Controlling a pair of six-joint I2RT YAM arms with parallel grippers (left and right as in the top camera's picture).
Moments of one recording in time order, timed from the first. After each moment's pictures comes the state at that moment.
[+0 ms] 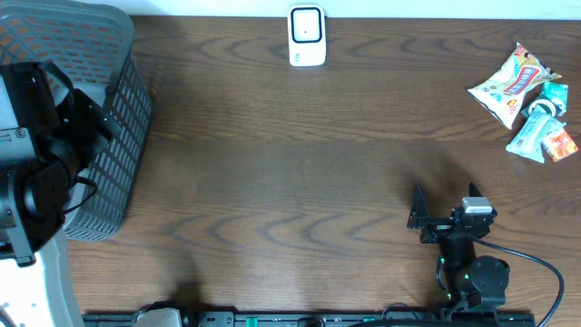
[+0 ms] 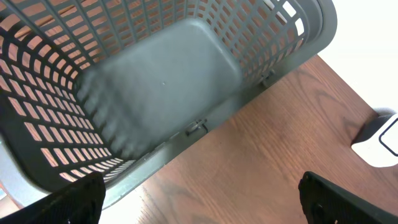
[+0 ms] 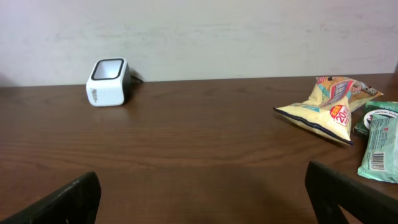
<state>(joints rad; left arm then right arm) 0.13 1.31 1.97 -1.57 -0.27 -0.62 0.02 0.01 0.01 -0.07 -0.03 0.04</state>
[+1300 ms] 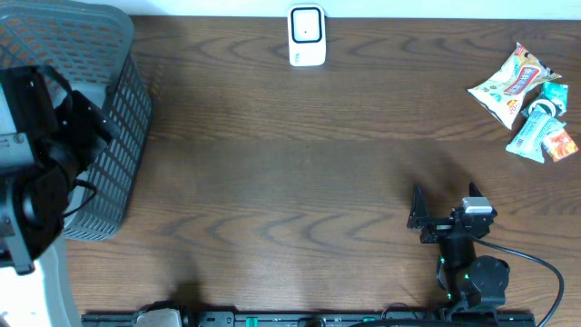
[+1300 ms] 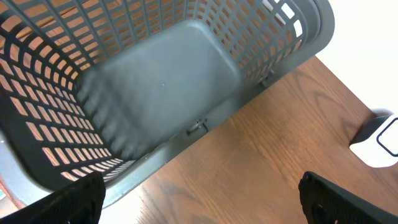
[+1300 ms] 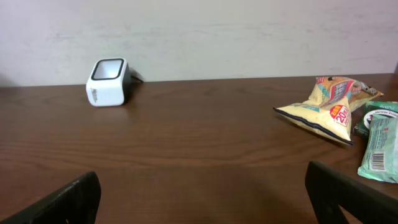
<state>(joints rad) 0.13 1.29 1.97 -1.57 -0.27 -0.62 0.02 0.01 0.01 -0.07 -0.03 0.04</state>
